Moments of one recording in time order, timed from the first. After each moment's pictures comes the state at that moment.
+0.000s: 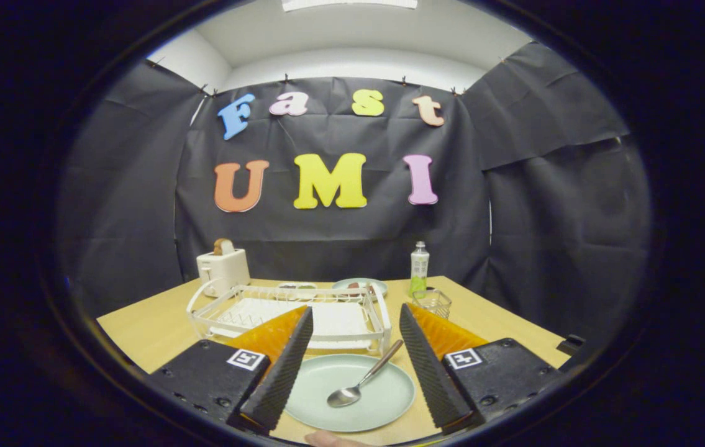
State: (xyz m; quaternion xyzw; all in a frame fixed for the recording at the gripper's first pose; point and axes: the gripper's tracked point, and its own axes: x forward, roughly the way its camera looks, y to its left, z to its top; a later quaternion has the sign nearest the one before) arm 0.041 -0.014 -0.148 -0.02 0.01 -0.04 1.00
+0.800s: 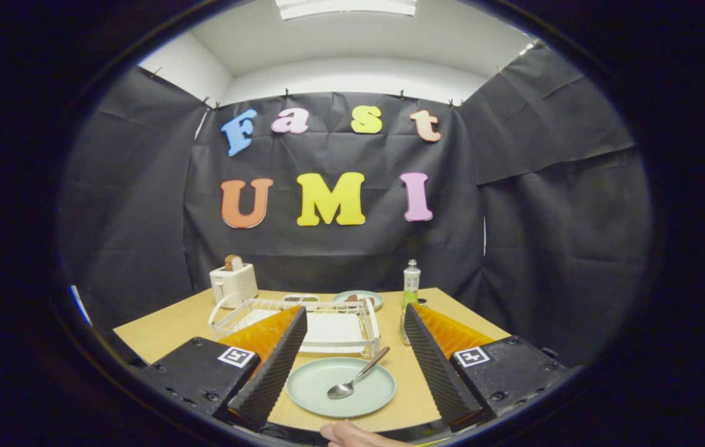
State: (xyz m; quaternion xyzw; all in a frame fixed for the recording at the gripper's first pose) arm -0.028 -0.023 -0.101 0.00 0.00 -0.04 1.00
